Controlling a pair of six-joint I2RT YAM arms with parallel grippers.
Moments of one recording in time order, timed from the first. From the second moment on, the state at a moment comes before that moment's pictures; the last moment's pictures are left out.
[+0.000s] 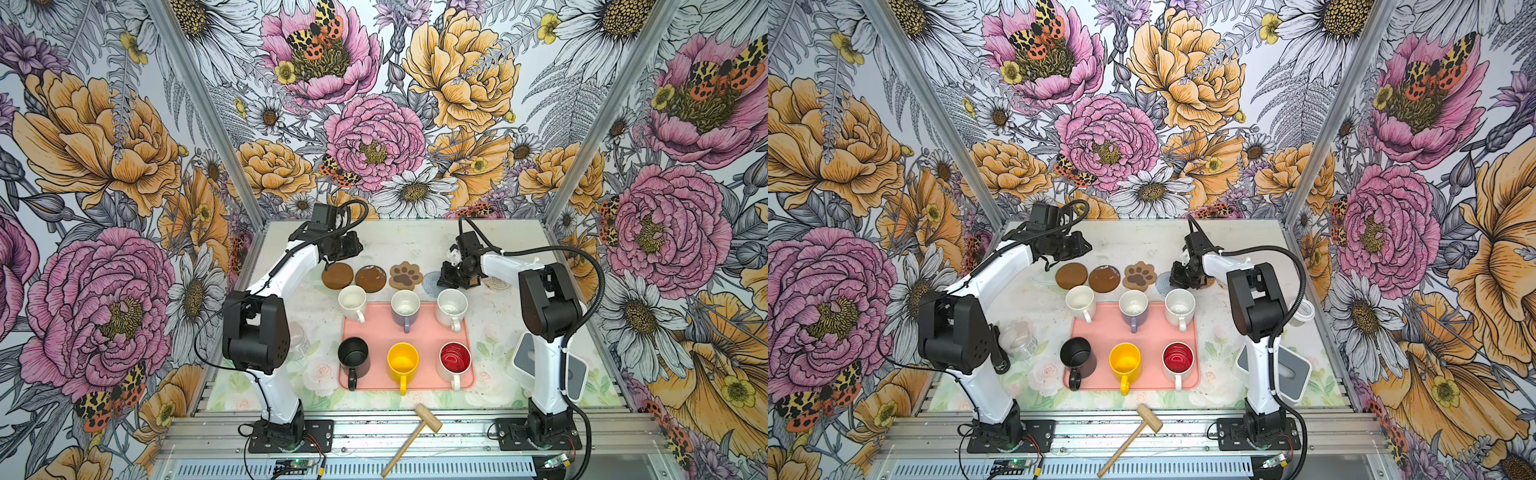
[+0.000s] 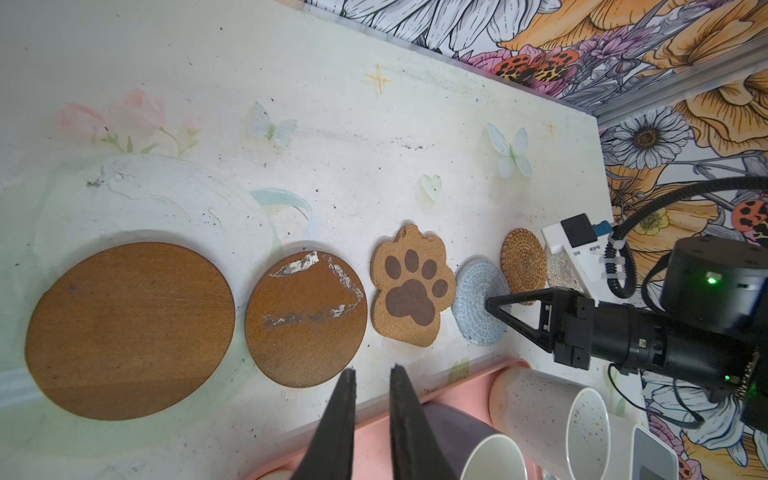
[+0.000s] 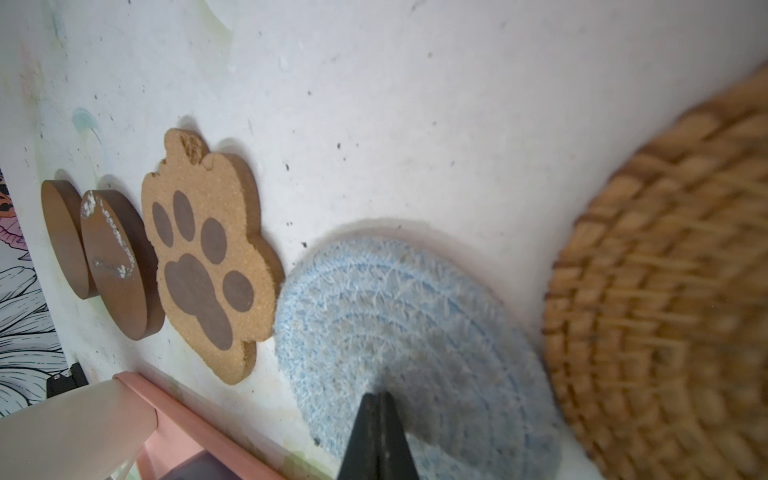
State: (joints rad) left arm -0.20 1.80 1.52 -0.62 0.34 -0.38; right arm 0.26 2.13 1.50 -0.54 -0.44 0.47
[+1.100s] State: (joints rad) left arm -0.20 1.80 1.52 -0.62 0.34 -0.38; right arm 0.25 2.30 1.74 -0.53 -0.44 0.52
